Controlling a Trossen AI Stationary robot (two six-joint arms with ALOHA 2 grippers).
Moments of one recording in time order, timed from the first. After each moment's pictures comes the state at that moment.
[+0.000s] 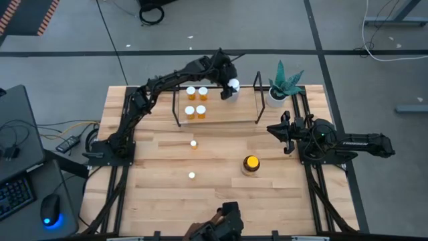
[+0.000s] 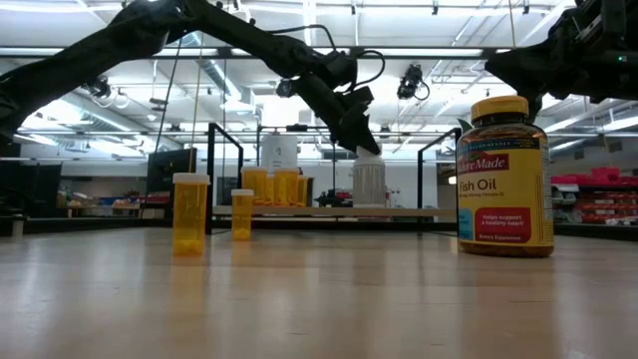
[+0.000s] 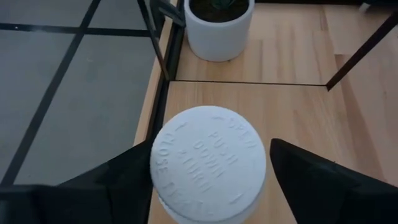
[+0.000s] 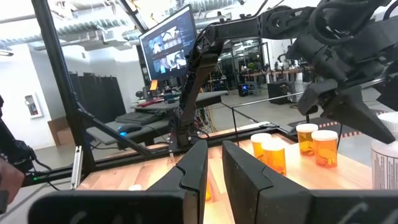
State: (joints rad) left arm 0.57 2.32 2.18 -0.63 0.27 0.38; right arm -0.14 0.13 0.01 0.32 -0.02 0.18
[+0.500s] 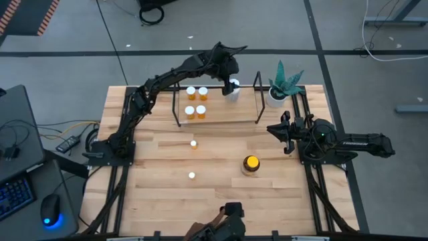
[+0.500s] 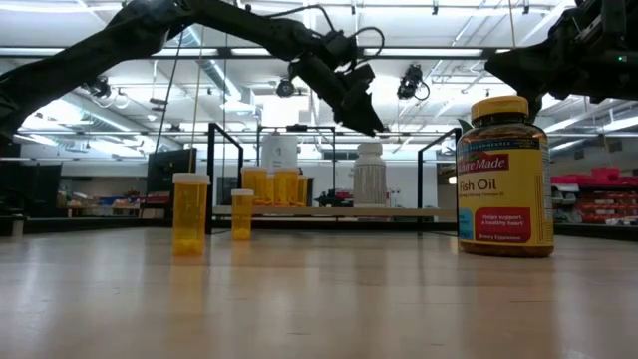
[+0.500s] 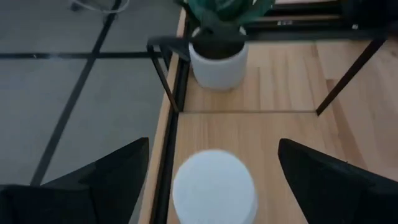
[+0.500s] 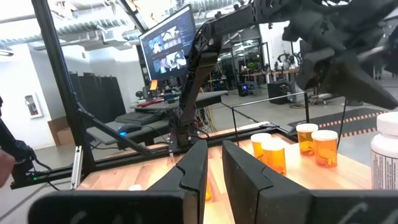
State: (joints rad) left arm 0.56 2.32 2.32 -0.69 0.26 0.41; right arm -0.14 0.13 0.01 0.32 -0.02 0.18
